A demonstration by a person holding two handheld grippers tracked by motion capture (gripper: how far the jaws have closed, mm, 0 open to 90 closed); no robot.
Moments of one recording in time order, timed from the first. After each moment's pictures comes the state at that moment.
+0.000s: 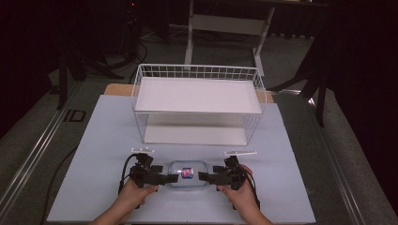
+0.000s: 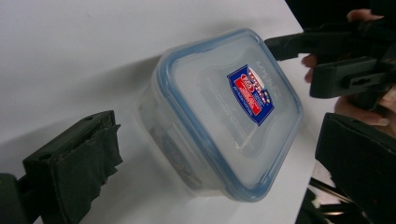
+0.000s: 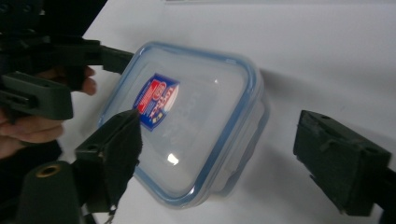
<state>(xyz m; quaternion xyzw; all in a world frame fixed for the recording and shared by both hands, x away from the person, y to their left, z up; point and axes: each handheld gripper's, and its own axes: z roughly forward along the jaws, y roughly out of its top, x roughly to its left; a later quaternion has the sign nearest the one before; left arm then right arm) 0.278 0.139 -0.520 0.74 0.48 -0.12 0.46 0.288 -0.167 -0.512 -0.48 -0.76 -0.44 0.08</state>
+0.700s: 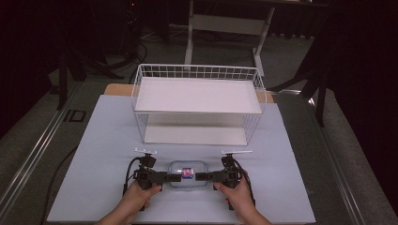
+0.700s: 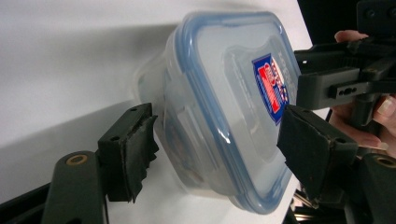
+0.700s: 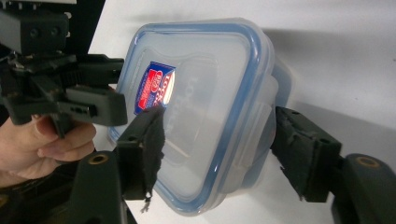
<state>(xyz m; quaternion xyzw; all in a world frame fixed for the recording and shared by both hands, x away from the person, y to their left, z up) 0.278 0.133 -0.535 0.71 0.53 -0.17 0.43 0.298 -0.162 -0.525 -0.53 -0.72 -0.40 0.19</state>
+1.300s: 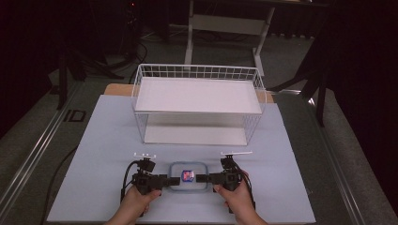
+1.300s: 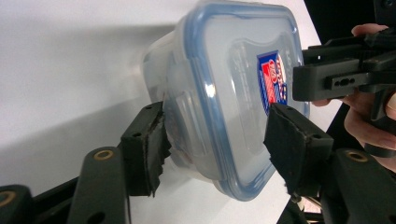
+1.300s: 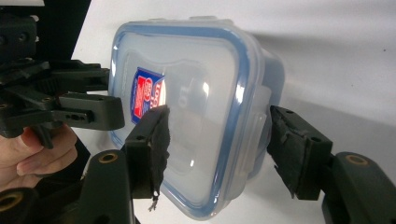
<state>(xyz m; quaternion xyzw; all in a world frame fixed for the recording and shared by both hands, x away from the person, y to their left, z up) 0.259 0.130 -0.522 0.72 0.54 -0.13 0.43 0.285 -0.157 -0.512 -0.54 -0.73 -0.39 0.15</state>
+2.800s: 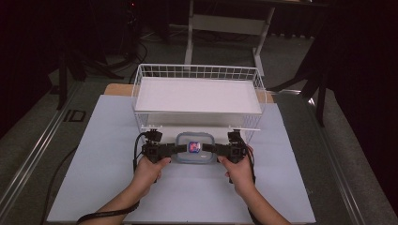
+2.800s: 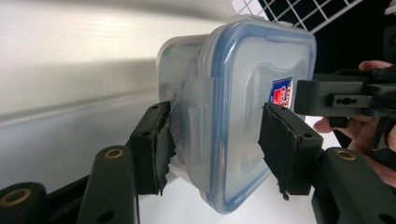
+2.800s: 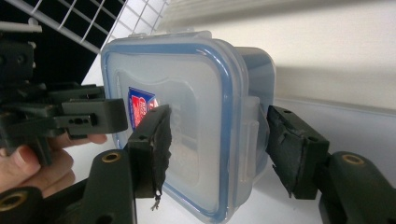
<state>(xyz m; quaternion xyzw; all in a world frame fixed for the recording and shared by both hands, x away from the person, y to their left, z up) 0.338 0.116 -0.496 0.69 0.53 -0.07 0.49 0.352 -0.167 -0.482 -0.54 -0.71 -0.45 0.06</state>
